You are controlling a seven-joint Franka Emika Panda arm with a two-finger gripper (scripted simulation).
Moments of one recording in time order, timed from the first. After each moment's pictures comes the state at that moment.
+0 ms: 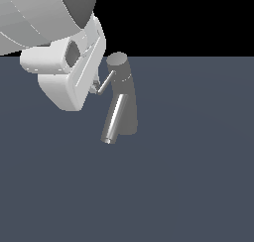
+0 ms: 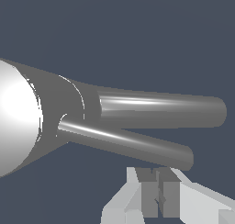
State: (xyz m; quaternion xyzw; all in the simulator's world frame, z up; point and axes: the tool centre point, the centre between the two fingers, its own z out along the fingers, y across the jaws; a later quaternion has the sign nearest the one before) arm -0.090 0.079 0.225 -0.60 0.74 -0.23 0.19
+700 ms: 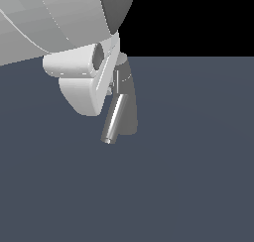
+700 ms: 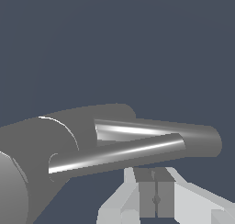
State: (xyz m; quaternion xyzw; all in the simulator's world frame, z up) arm -0.102 0.043 0.222 -0.60 0.74 -0.23 0.19
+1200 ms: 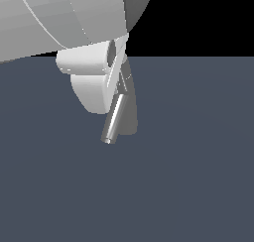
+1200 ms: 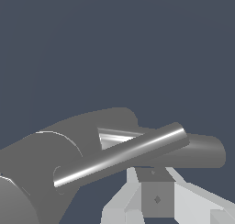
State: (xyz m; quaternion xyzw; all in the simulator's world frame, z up) arm -0.100 0.029 0.225 -0.61 0.74 -0.23 0.19
